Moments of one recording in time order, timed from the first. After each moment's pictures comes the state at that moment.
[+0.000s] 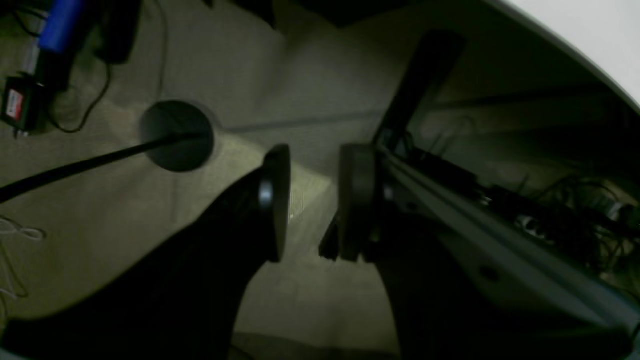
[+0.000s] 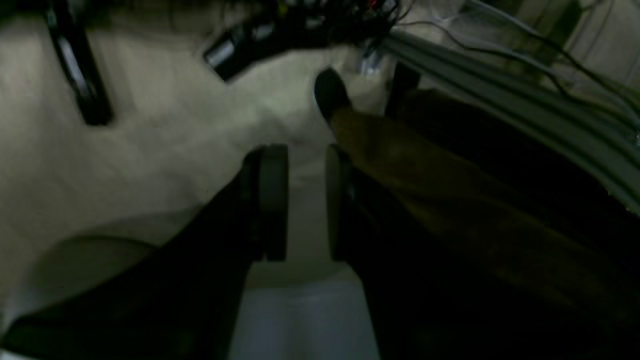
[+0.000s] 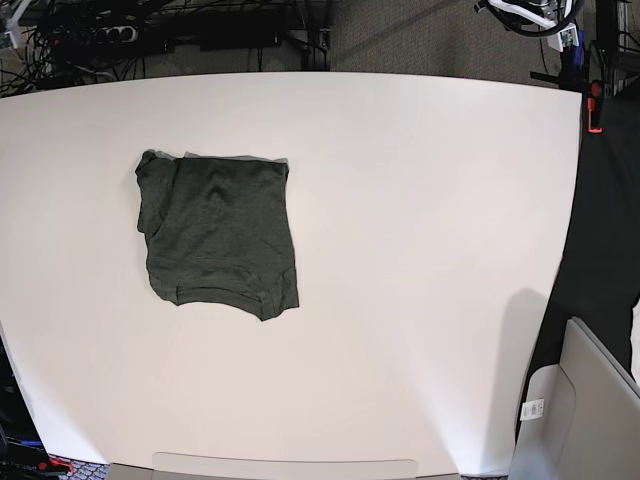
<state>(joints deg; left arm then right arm) 59.2 -12.1 -18.5 115.4 -34.6 7.4 37.5 -51.1 16.0 49.7 116.2 21.9 38.9 -70.6</state>
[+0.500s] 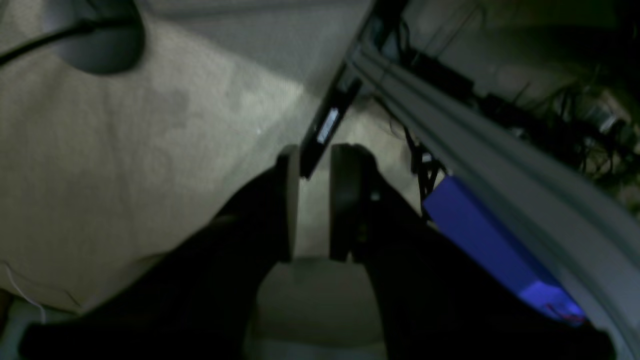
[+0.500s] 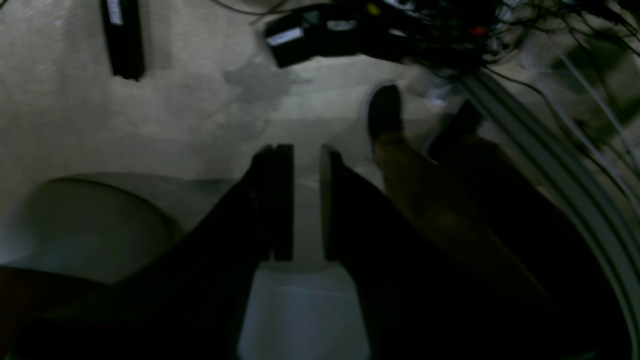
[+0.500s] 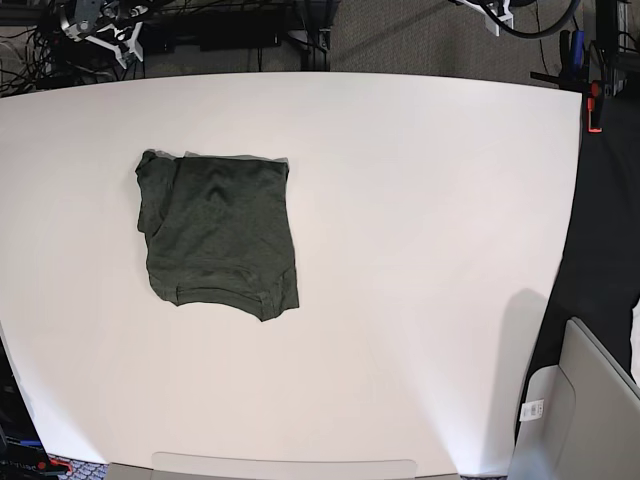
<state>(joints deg) 47.0 -11.8 -7.9 92.5 -34.8 7.2 41.6 -31.6 9.6 22.0 87.7 -5.4 38.7 -58.3</state>
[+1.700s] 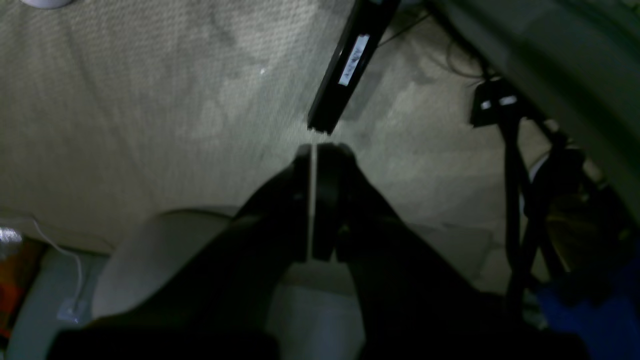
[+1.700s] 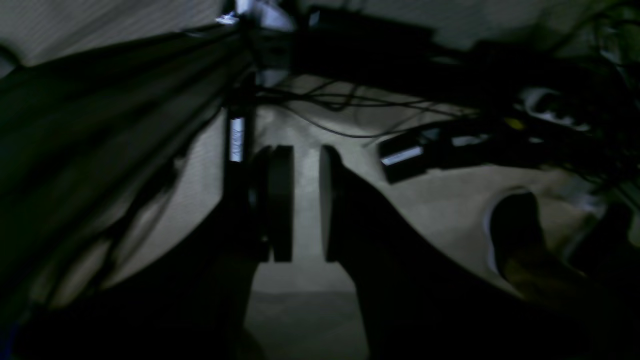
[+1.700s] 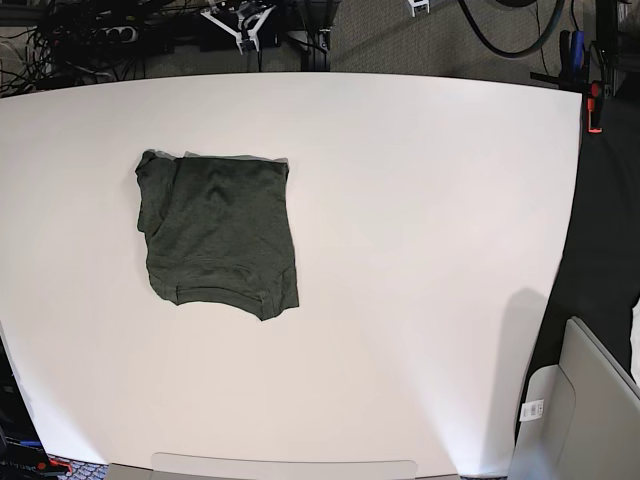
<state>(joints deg) 18.4 -2.7 13.5 28.1 -34.9 7.4 15.6 -11.3 -2.6 0.2 23.1 -14.0 -1.3 -4.4</state>
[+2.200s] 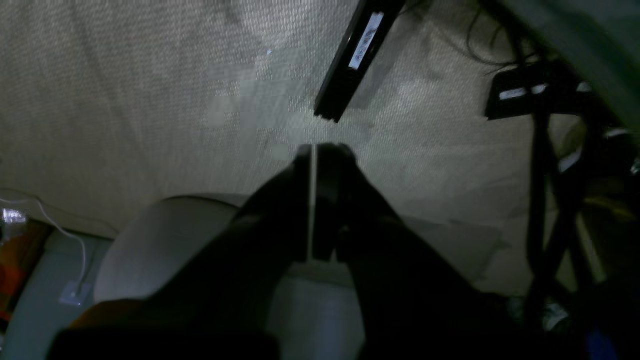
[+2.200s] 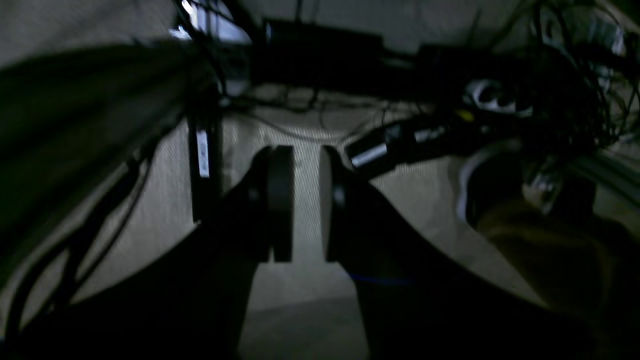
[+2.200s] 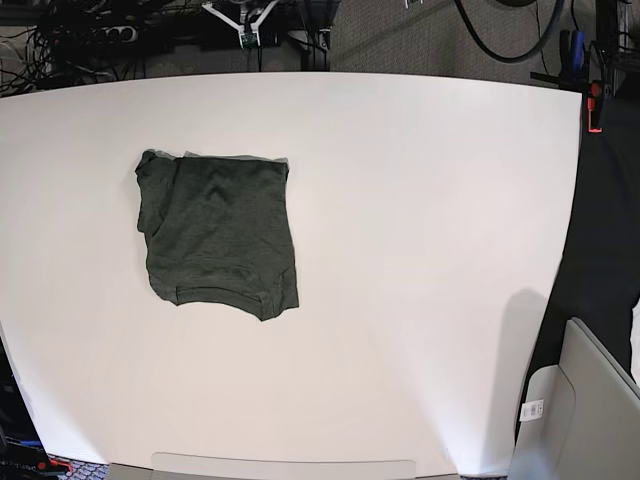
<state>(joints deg) 15.4 0.4 13.5 21.5 -35.0 7.6 12.2 -13.2 -4.9 0.3 23.0 -14.0 -9.4 0.3</state>
